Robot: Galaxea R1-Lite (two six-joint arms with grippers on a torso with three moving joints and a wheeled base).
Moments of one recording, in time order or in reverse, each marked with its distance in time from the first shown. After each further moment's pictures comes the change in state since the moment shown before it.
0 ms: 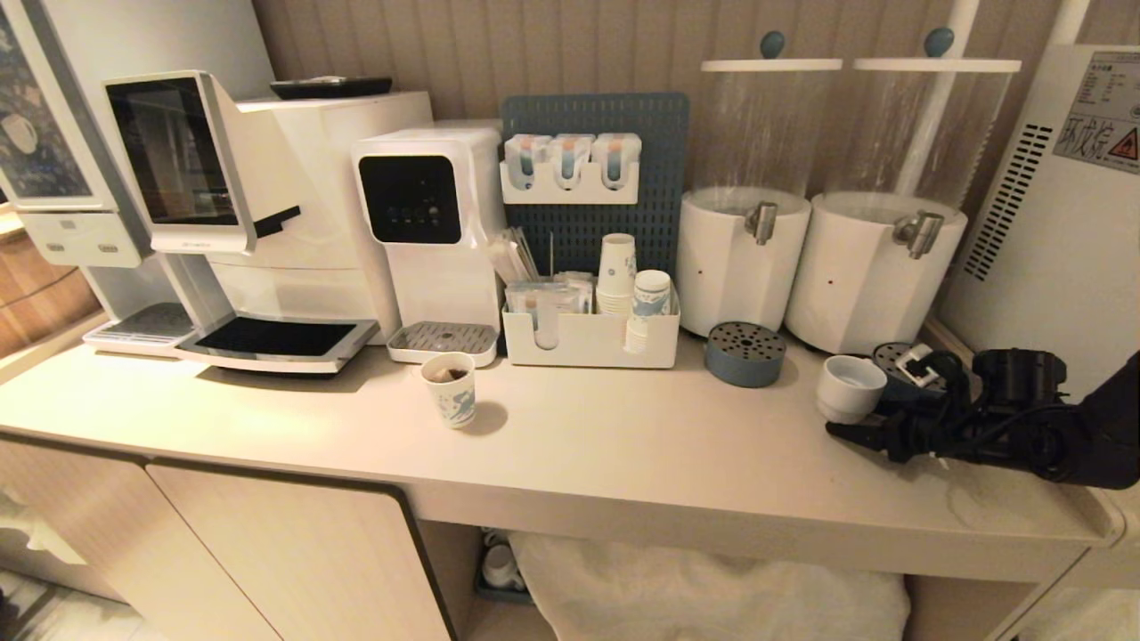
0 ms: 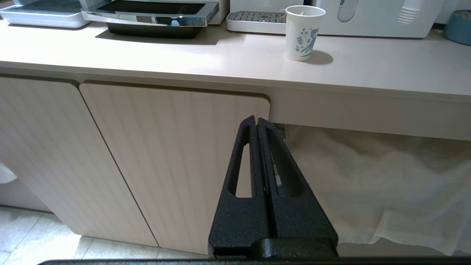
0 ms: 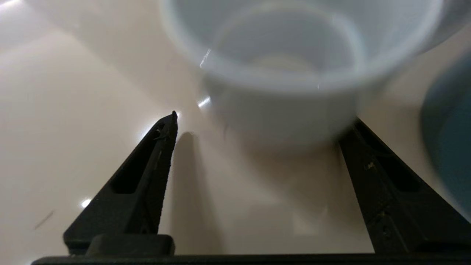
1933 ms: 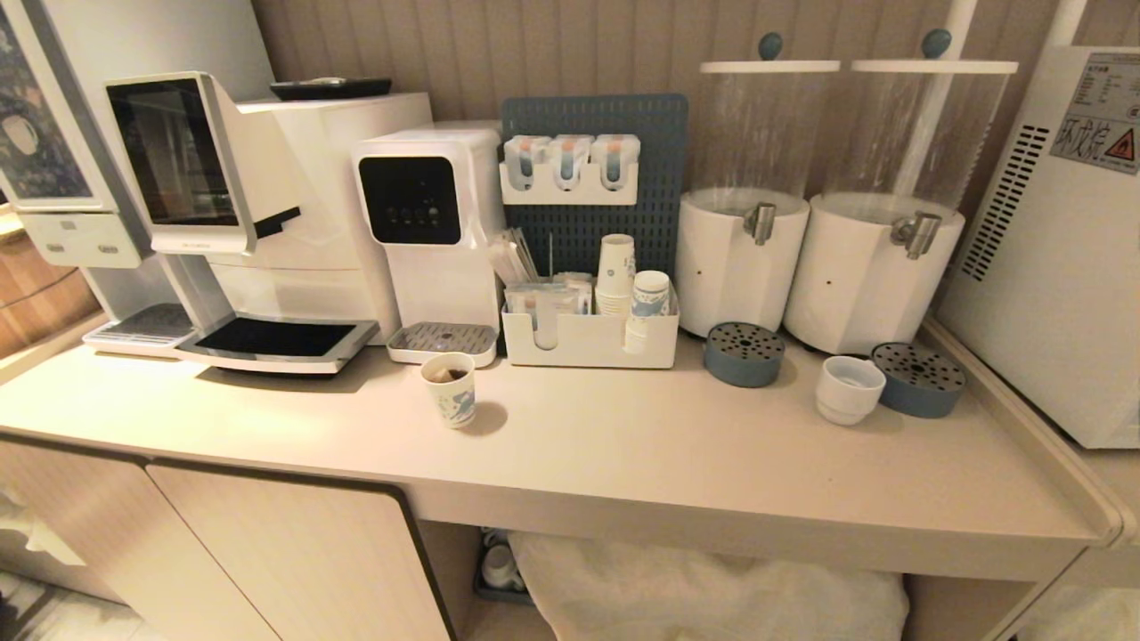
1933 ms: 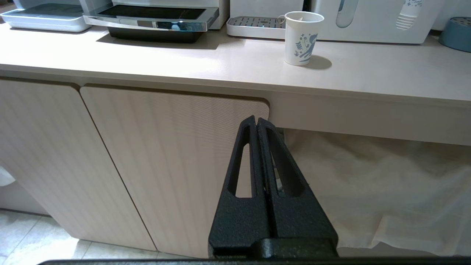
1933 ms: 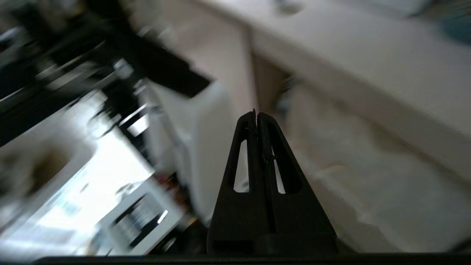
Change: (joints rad) left arm 0.000 0.000 0.006 -0.017 0.002 -0.007; right arm 0.198 -1.899 -0.122 1.697 0.137 0.293
